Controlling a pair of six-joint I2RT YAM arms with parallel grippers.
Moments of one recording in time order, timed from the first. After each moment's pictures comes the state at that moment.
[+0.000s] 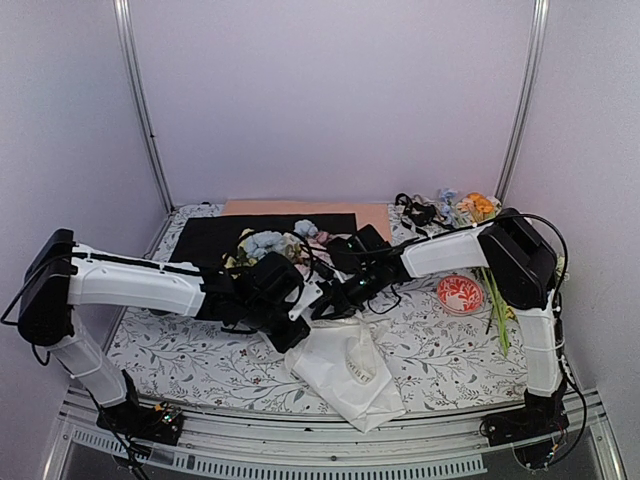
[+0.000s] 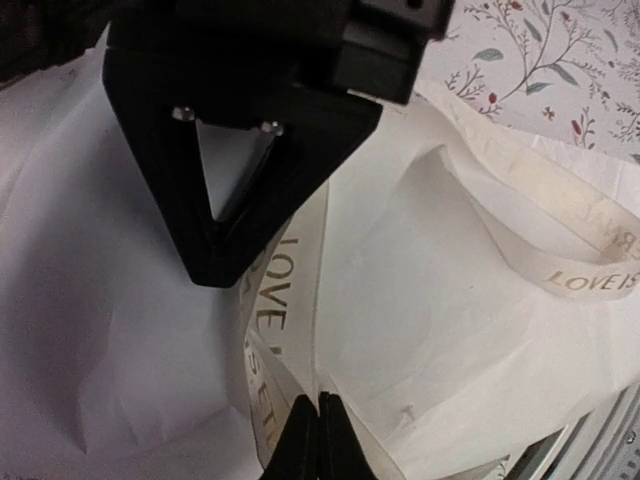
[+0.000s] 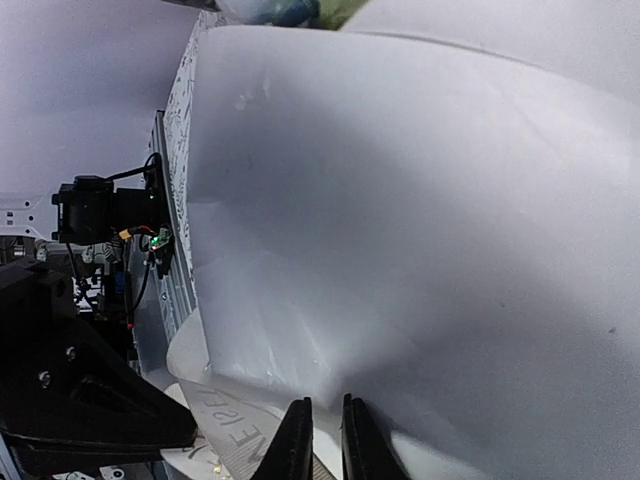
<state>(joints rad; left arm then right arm) -1.04 1.62 1.00 -0.36 -0.04 -0.07 0.77 2.17 1.43 -0.21 -0.85 0.37</state>
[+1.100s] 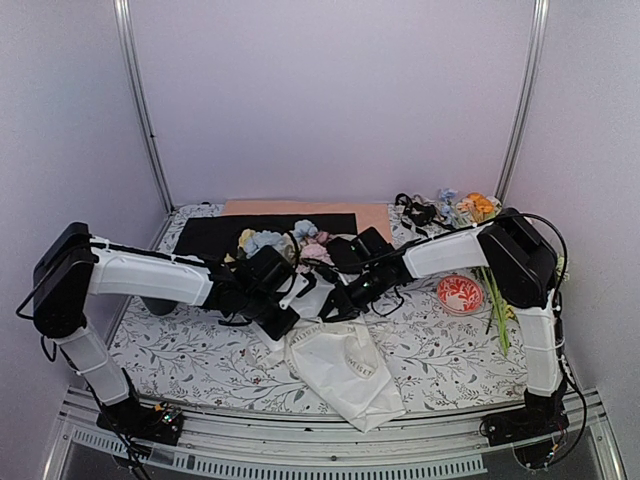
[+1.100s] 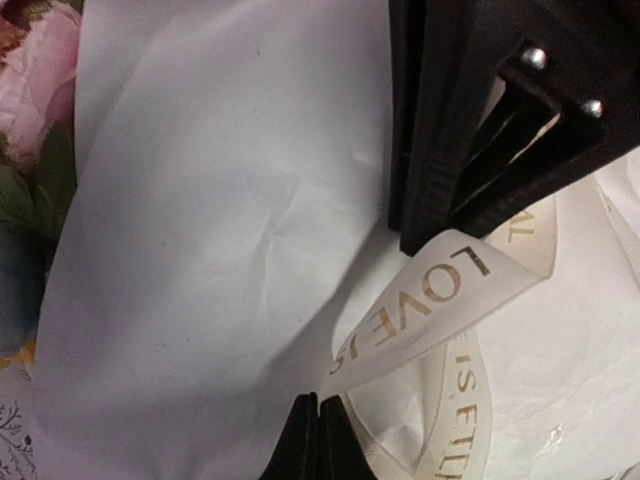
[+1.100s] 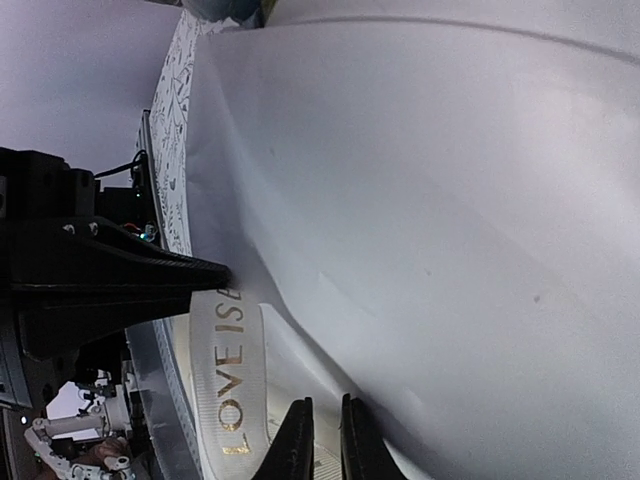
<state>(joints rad) -0.91 1.70 0.99 -0.34 -0.07 -0.09 0.75 2.18 1.42 -0.24 -0.82 0.35</state>
